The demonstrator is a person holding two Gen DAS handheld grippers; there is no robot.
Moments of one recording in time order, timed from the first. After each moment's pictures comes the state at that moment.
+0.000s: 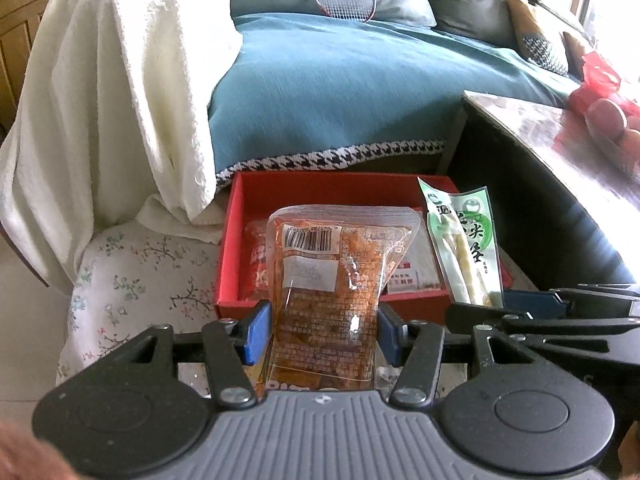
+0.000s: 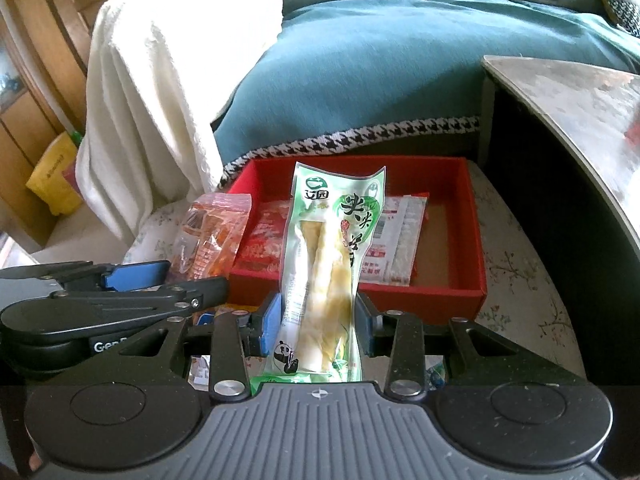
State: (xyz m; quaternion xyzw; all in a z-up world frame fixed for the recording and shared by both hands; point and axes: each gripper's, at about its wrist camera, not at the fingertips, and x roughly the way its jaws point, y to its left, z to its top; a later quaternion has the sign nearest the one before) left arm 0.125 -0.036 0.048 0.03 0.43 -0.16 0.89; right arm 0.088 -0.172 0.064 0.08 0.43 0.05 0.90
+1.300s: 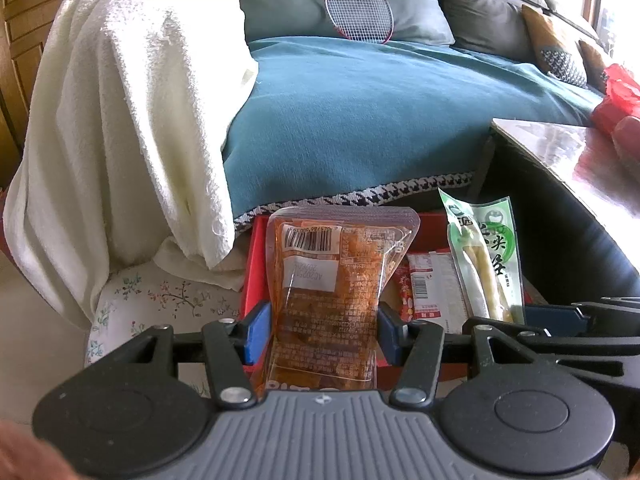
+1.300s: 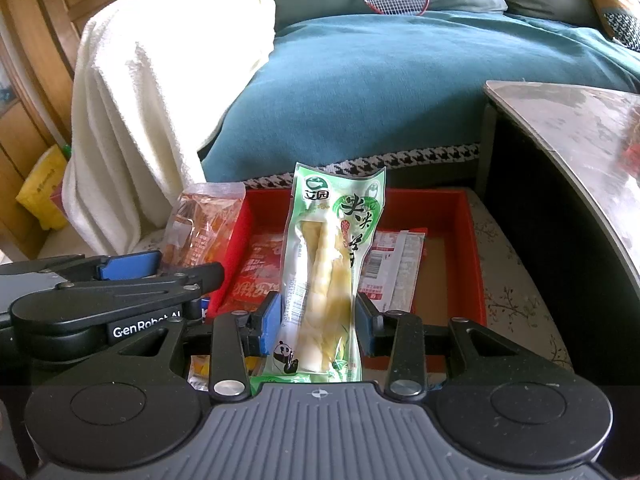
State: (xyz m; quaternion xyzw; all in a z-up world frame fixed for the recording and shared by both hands) left arm 0.149 -0.046 0.050 0.05 0.39 -0.12 0.91; right arm 0.113 -0.172 0.069 0.08 0.42 0.04 0.90
